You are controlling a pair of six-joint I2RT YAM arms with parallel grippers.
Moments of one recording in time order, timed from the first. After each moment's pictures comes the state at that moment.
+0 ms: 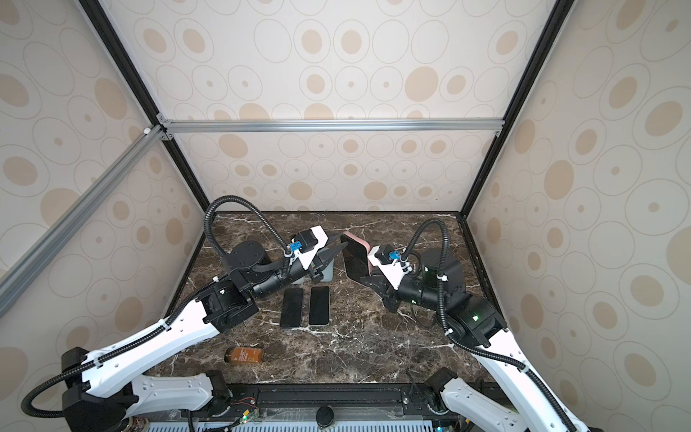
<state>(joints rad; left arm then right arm) -0.95 1.19 1.20 0.10 0.09 0.31 0.56 0.84 1.10 -0.63 -0.45 -0.19</state>
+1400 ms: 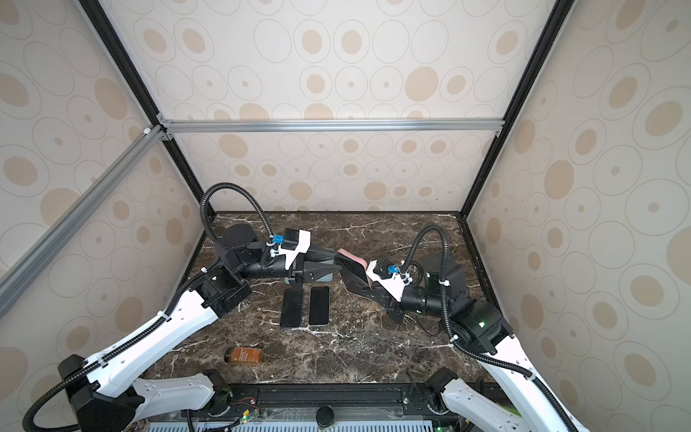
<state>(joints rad) -0.73 1.20 1.17 0.07 0.86 0.11 0.57 0.80 1.11 -0.74 -0.53 -0.32</state>
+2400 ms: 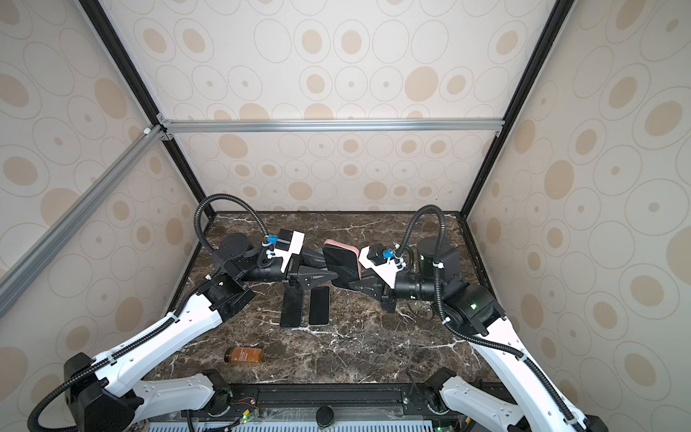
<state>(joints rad) -0.72 1.19 1.06 0.32 0.93 -0.12 0.57 0.93 1.22 -0.67 -0.70 -0.26</state>
